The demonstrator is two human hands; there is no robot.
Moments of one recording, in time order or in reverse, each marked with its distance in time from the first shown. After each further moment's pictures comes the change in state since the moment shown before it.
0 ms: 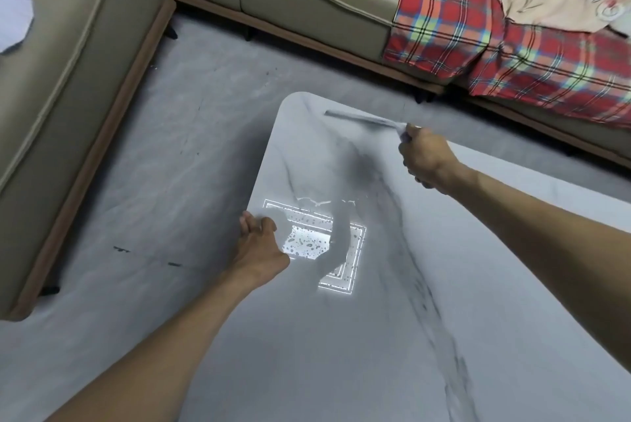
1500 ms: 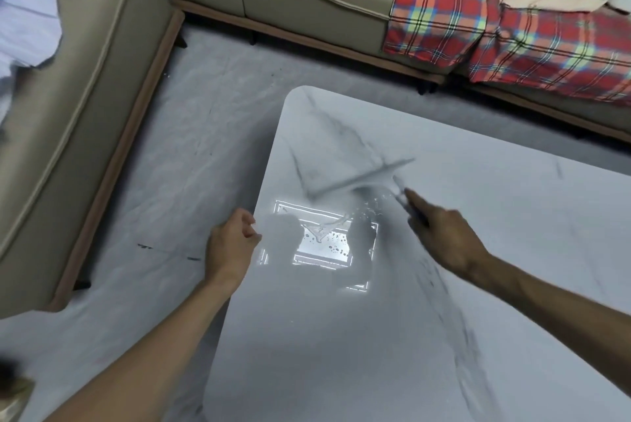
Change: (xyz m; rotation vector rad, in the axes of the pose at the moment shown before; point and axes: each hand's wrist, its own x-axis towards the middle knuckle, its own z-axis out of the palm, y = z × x) left_hand -0.038 -0.053 -0.011 -0.339 0.385 -0.020; right_hand -0.131 0.085 0.045 -0.145 -0.017 -0.214
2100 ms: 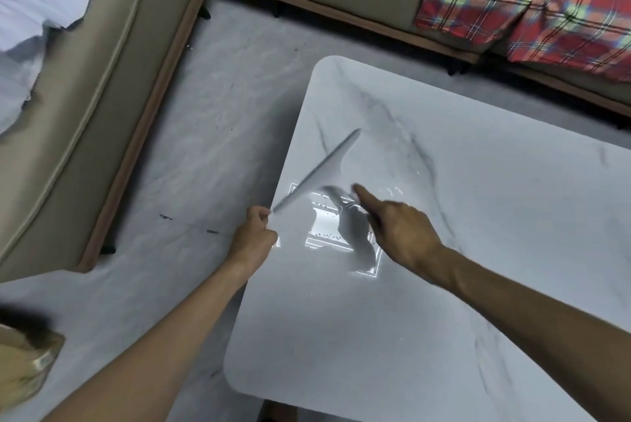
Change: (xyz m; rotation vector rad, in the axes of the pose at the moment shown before) left_hand -0.023 -0.027 0.001 -0.232 -0.258 -0.288; right_hand 0.006 -0.060 0.083 -0.145 -0.068 -0.252
